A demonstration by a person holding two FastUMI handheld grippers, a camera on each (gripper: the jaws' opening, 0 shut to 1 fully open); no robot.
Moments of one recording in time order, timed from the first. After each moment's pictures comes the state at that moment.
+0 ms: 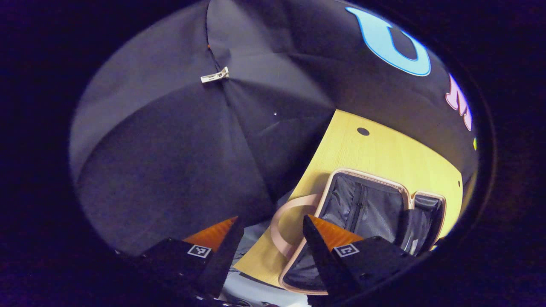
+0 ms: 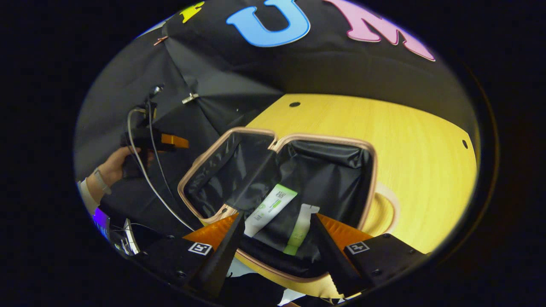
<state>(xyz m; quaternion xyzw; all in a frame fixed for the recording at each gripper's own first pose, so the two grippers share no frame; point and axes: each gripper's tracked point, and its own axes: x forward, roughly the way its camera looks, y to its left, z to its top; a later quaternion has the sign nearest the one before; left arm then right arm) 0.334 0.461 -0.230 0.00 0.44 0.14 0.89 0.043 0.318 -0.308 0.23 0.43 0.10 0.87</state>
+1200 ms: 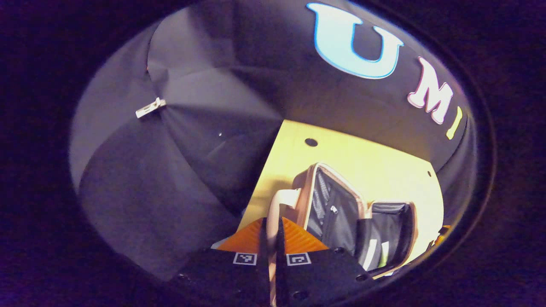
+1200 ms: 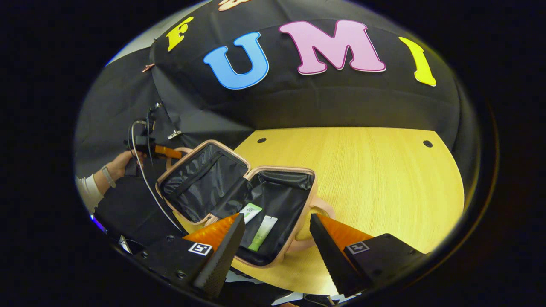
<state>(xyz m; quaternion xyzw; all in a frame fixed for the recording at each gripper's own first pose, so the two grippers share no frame) 0.376 0.345 -0.098 0.02 0.39 -0.06 0.92 0.000 0.224 -0.254 0.23 0.34 0.01 0.91</state>
